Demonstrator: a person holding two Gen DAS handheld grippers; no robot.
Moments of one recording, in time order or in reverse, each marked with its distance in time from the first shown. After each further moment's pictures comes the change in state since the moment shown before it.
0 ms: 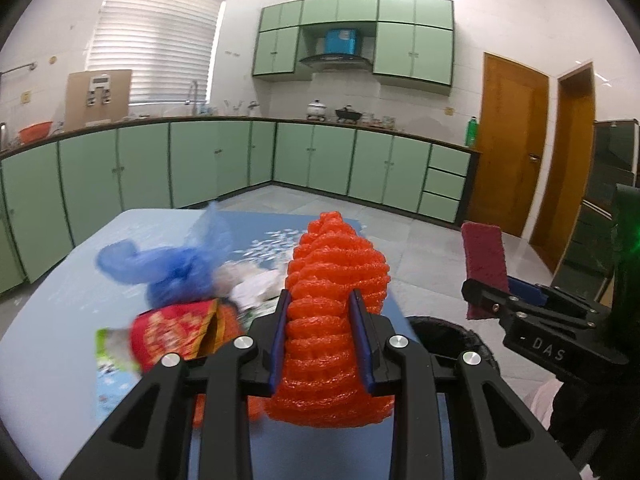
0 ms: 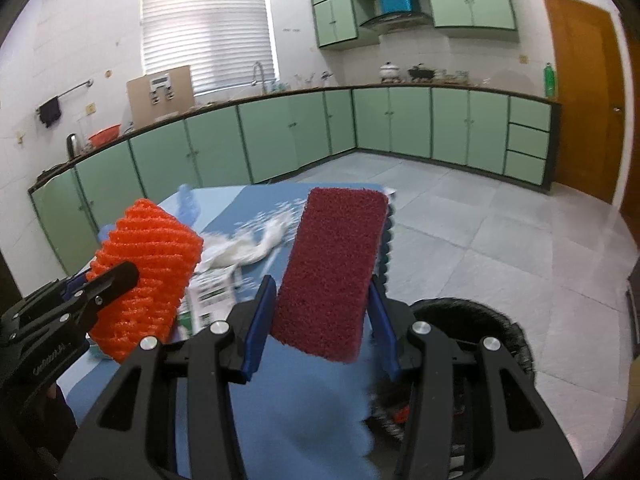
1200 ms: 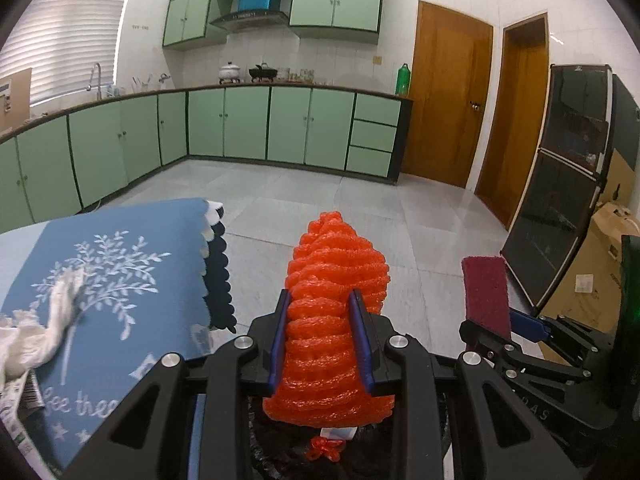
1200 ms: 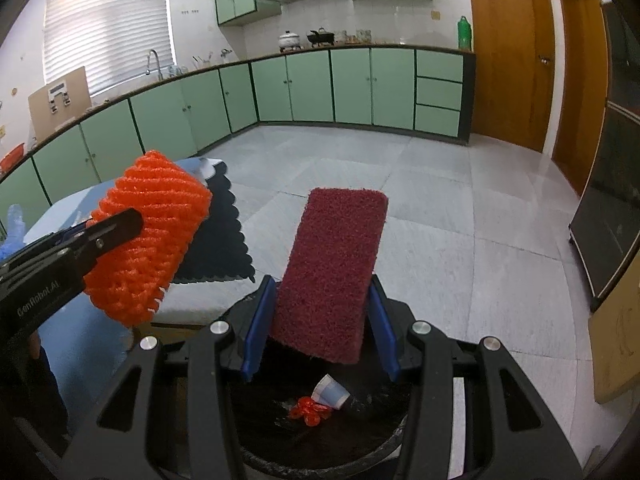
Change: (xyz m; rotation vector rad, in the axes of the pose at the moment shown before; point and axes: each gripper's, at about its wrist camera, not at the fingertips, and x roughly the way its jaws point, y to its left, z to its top) left arm 0.190 -0.165 0.009 0.122 0.157 -0.222; right arm 0.077 -0.195 -0.036 0.149 0.127 -0.257
